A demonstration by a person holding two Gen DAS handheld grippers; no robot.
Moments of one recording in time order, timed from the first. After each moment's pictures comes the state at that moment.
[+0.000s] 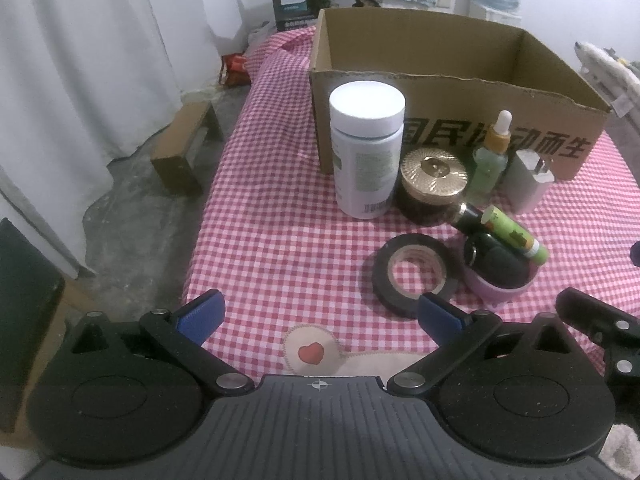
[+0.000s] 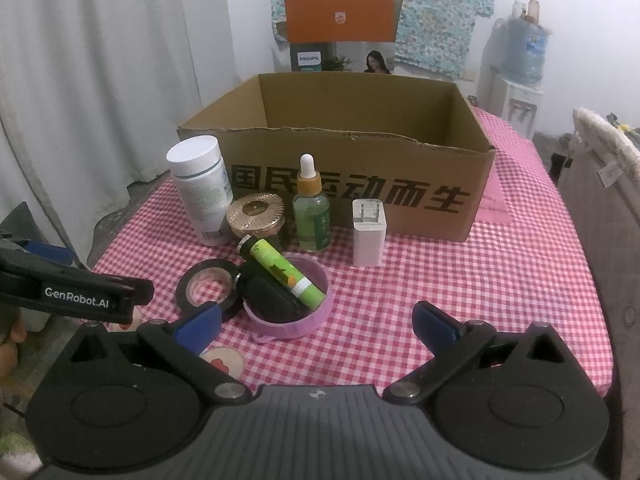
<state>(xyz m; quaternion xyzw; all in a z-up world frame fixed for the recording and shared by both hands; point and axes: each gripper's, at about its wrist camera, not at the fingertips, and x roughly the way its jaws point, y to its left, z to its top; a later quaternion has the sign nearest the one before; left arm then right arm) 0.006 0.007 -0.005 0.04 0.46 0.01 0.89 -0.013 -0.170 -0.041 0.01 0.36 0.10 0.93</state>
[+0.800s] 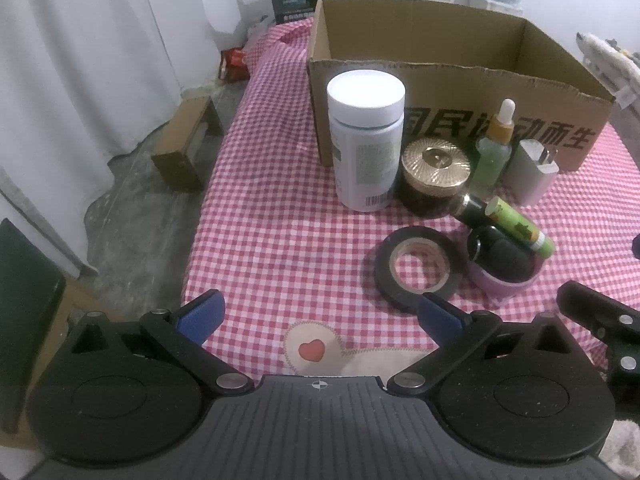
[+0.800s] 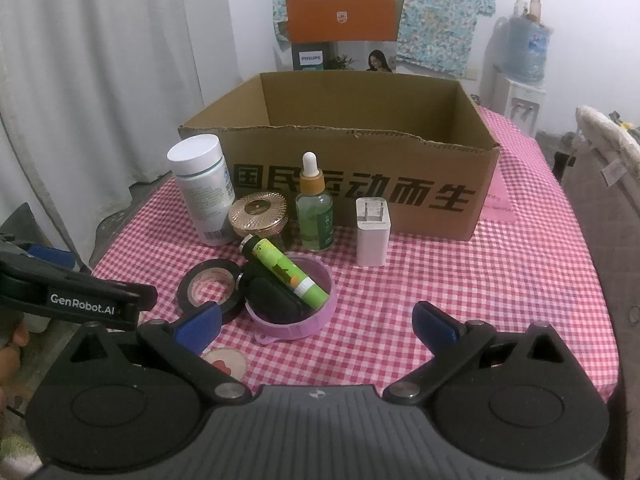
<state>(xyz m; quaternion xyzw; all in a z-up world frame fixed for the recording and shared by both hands) 0.009 0.004 -0.010 0.05 0.47 0.01 0.88 -0.011 -0.169 -0.043 0.01 0.36 0.10 0.93</state>
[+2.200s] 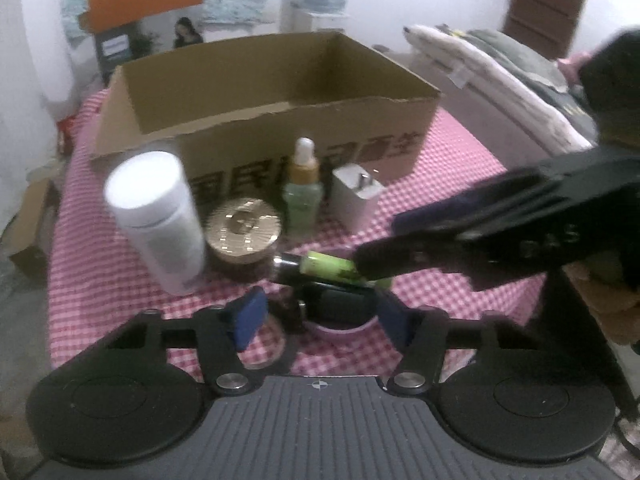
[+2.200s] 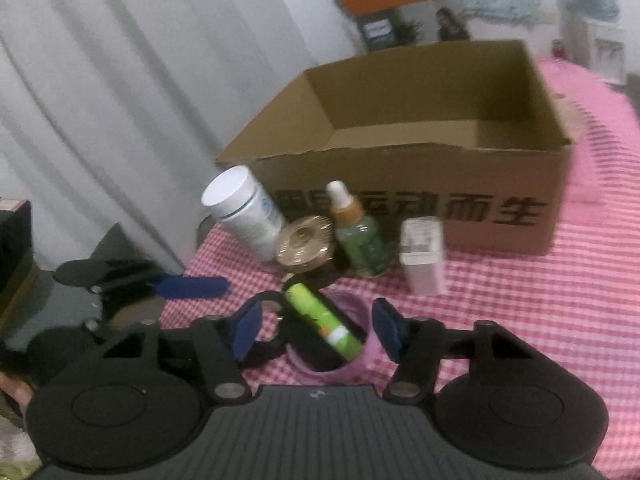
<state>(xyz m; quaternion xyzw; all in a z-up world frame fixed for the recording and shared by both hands) 0.029 -0.048 -0.004 0.07 0.43 -0.25 0.86 0.067 -0.210 -0.043 0.12 0.42 0.28 0.86</state>
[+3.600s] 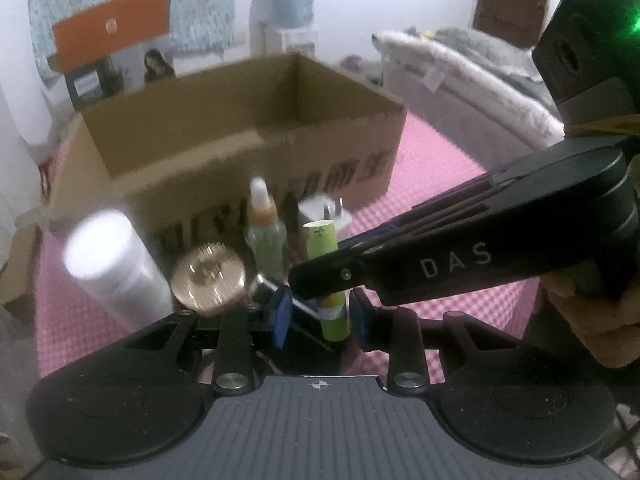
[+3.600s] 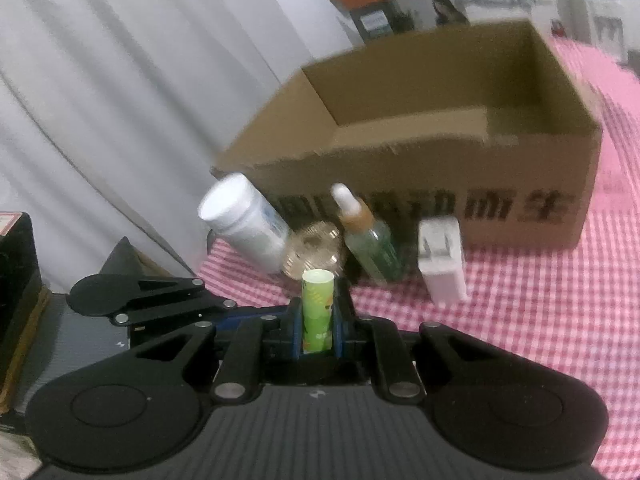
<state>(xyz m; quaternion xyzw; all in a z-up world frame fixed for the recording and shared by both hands) 0.039 -0.076 -0.001 0.11 0.38 -0.28 0.87 0.077 -0.202 -0.040 0.15 0.41 0.27 0.86</state>
